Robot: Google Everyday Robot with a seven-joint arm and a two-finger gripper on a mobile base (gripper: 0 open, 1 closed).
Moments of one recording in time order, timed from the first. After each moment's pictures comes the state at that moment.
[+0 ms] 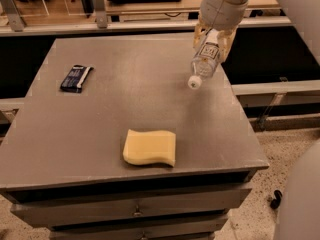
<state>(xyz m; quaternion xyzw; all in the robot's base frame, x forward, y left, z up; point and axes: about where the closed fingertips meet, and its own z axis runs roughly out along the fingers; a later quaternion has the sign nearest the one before) 0.649 -0.124 0.933 -0.96 0.24 -0.11 0.11</state>
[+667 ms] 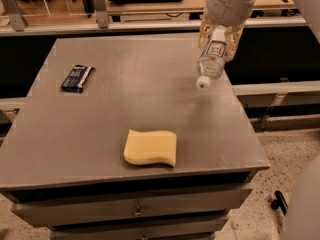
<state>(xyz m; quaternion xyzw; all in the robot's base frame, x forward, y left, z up) 0.628 -0.134 0.949 -0.97 0.21 -0.10 0.10</state>
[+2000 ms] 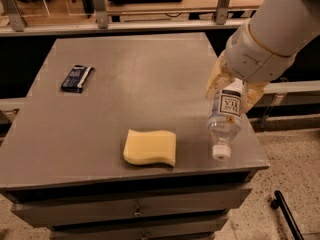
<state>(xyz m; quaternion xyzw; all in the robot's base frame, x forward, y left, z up) 0.463 -0.122 0.934 -0.98 0.12 -0.10 0.15</state>
